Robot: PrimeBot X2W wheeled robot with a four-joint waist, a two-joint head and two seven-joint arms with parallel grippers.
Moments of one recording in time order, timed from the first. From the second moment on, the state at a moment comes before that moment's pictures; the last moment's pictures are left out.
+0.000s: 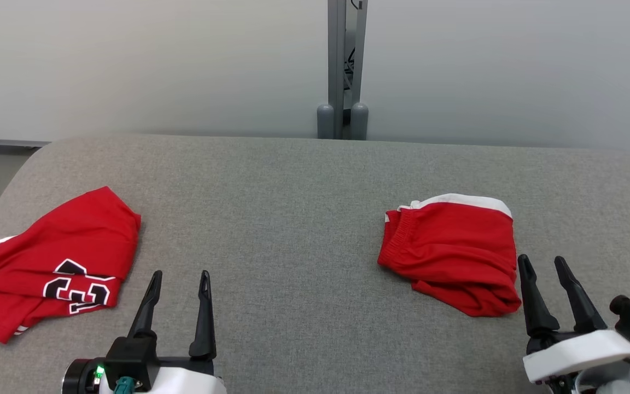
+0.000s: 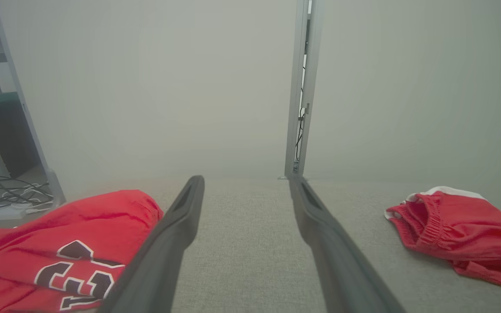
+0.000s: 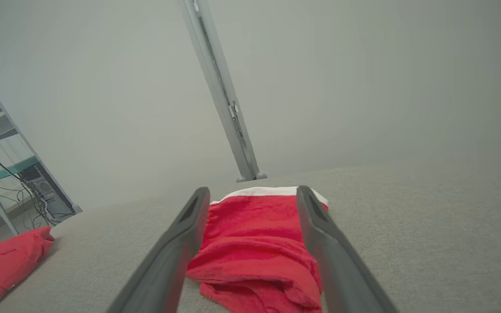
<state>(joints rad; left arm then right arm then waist) 0.05 0.05 -0.17 0.09 -0.15 0.15 -0.26 -0.07 -0.13 0.09 0.28 0.46 0.13 -0.26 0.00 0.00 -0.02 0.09</state>
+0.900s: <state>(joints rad) -0.07 0.05 -0.21 0.10 -0.14 0.14 -0.26 -0.49 -0.34 0.24 0.76 1.23 0.13 0.24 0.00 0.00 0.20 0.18</state>
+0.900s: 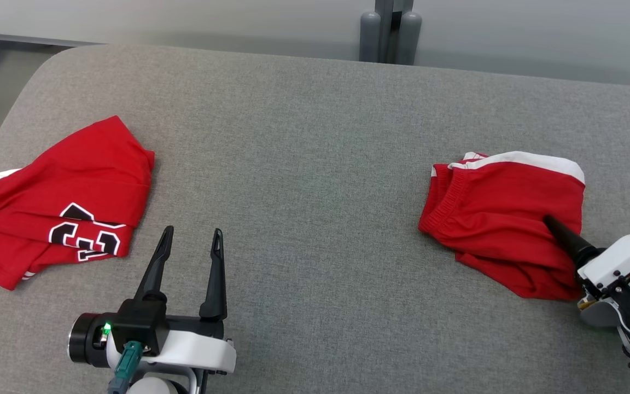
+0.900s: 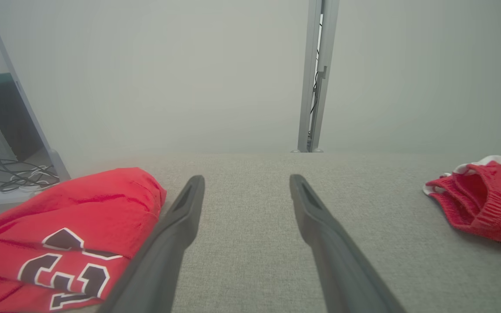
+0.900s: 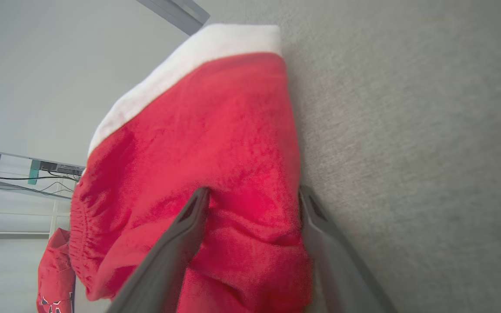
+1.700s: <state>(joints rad) -0.13 0.05 -0.23 0.08 -0.15 0.15 -0.26 -0.62 -0.55 0.53 0.78 1.07 0.13 0.18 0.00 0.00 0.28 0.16</state>
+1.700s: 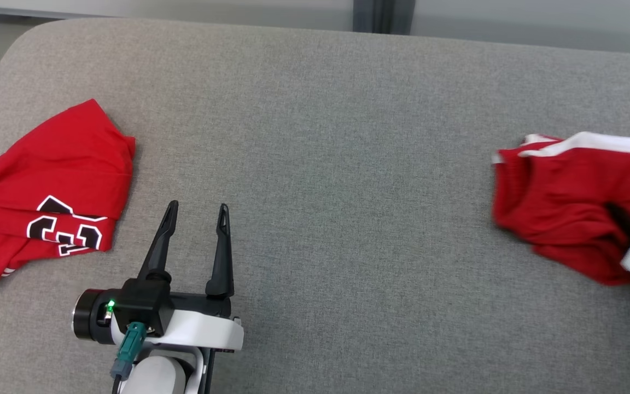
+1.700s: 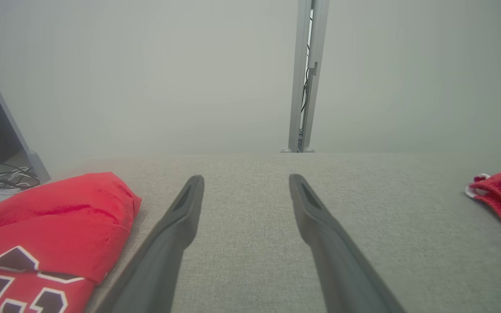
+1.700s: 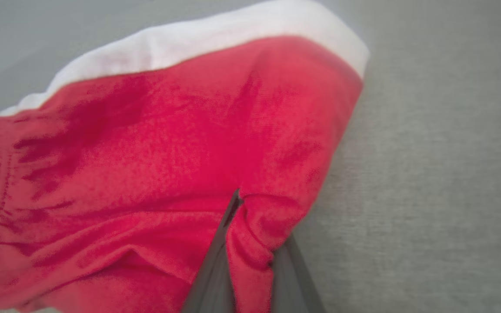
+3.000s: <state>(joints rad) -0.16 0.05 -0.23 0.08 -0.19 0.18 -0.26 -0.85 -0.80 0.68 1.26 0.54 0.13 0.02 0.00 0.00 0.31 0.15</state>
